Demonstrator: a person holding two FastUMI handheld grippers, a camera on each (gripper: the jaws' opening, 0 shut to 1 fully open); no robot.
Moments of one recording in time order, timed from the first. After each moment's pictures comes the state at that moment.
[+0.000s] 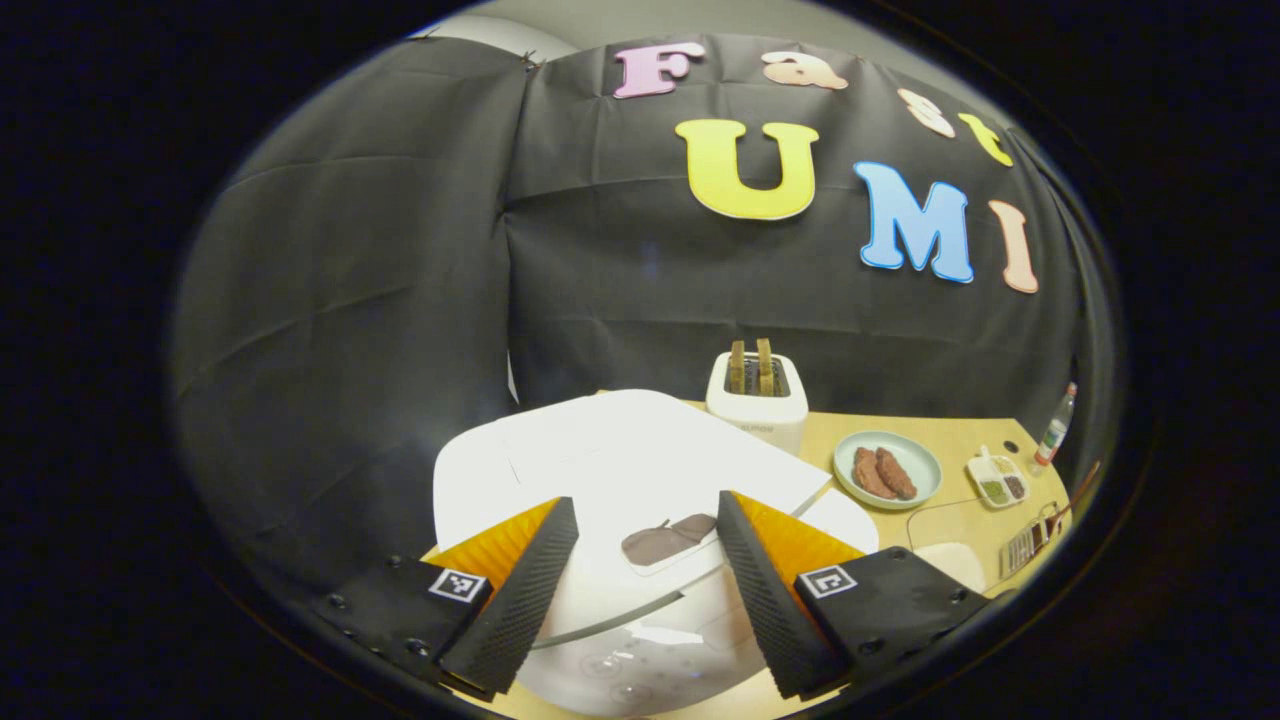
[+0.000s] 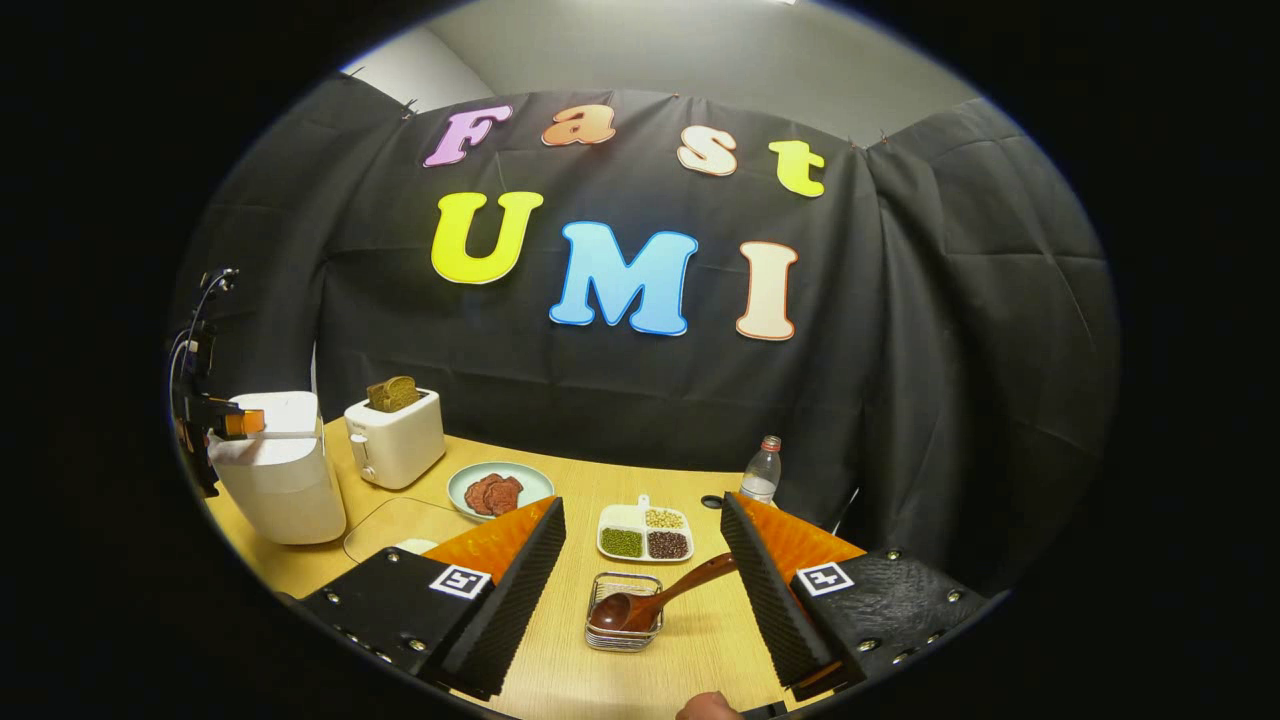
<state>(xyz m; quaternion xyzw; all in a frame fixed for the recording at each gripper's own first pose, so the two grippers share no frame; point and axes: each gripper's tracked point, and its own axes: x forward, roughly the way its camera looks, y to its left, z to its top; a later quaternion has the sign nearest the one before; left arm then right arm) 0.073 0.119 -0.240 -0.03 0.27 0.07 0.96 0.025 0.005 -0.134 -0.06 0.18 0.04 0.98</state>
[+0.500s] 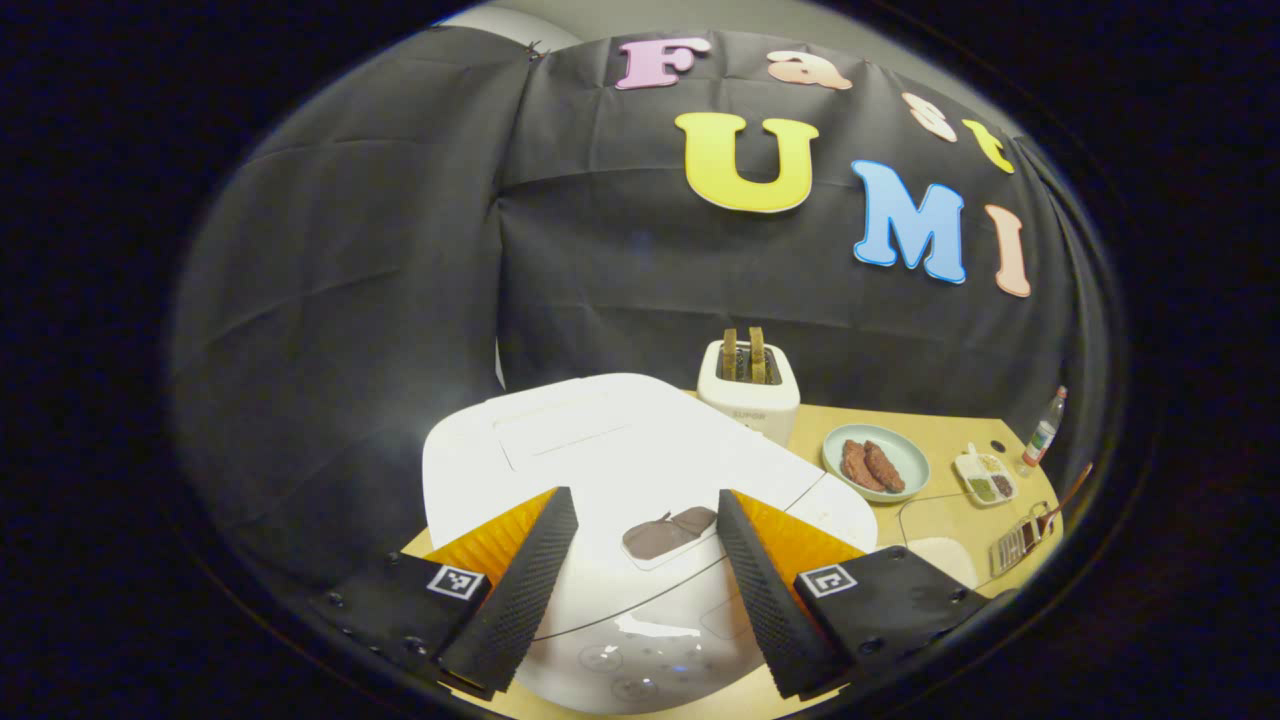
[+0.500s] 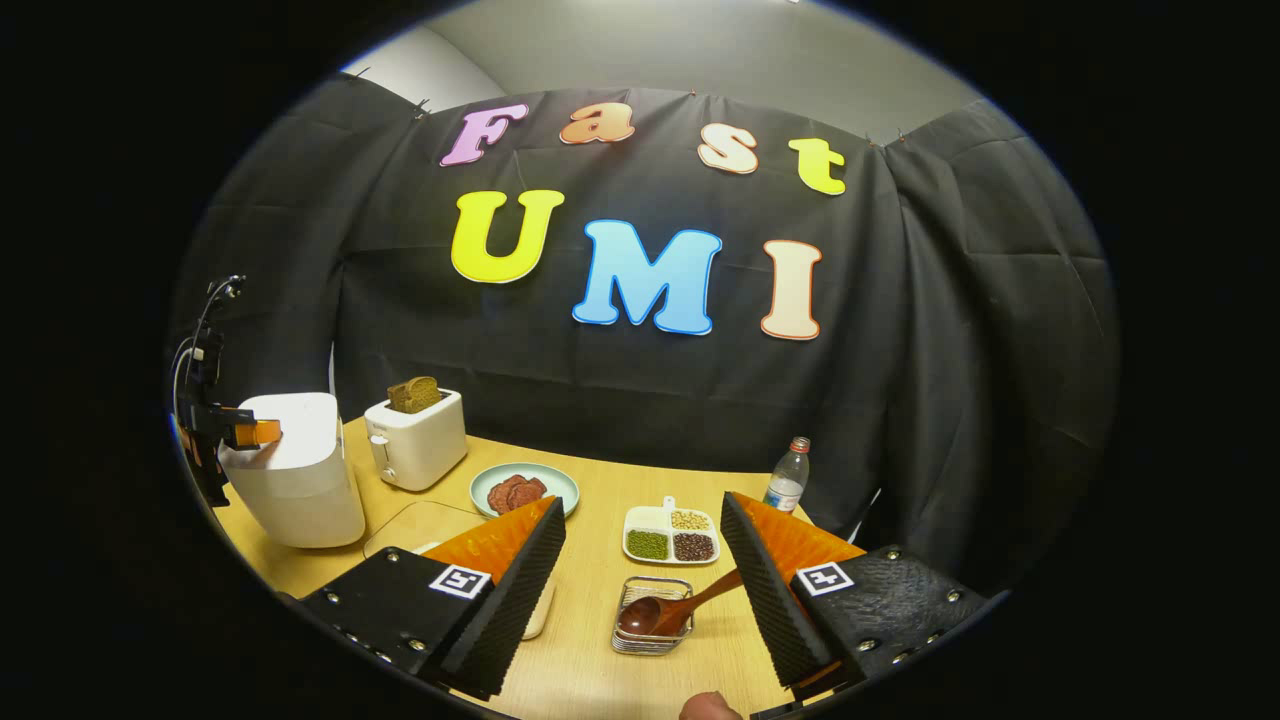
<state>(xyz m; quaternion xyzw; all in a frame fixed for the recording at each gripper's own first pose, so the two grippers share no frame) 0.068 0.118 -0.245 -0.02 0.28 0.04 0.96 0.029 0.038 -0.133 -0.05 0.17 0.07 0.98</state>
